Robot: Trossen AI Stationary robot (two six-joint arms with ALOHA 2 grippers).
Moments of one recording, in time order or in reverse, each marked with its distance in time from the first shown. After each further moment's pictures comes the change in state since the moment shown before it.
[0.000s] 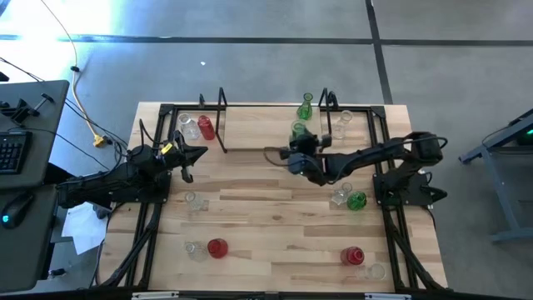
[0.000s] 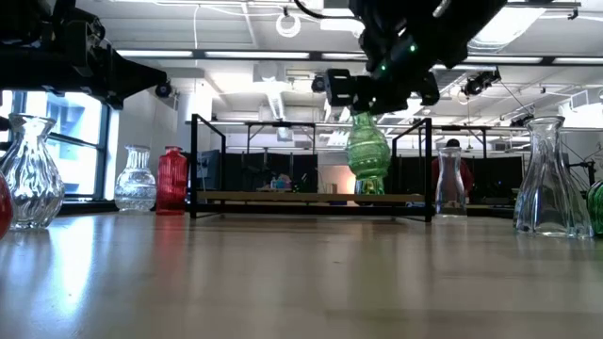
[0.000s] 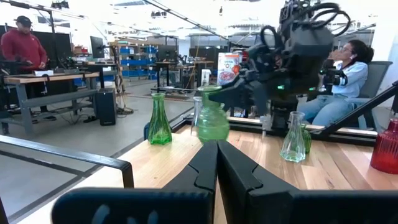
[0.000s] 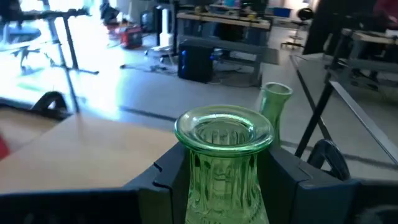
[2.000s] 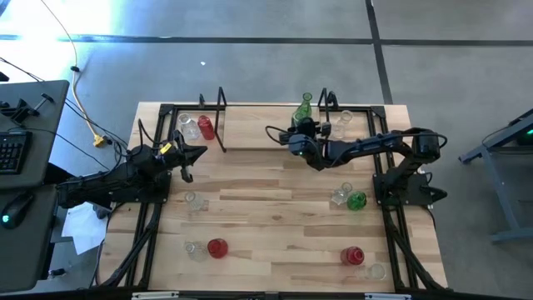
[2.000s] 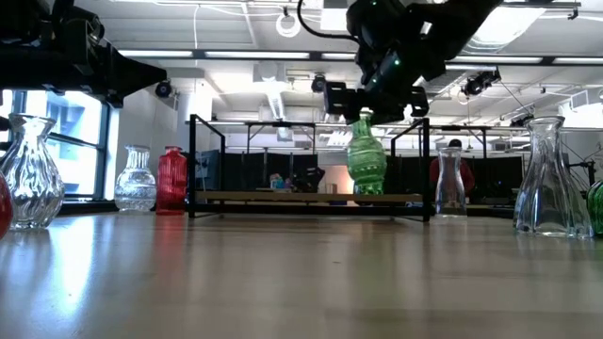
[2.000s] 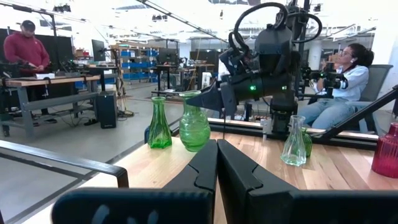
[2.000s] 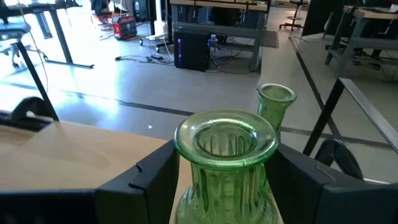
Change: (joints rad) left arm 0.000 0.000 0.000 0.015 -0.003 0.000; right arm -0.152 0.004 0.025 0.027 -0.142 -0.025
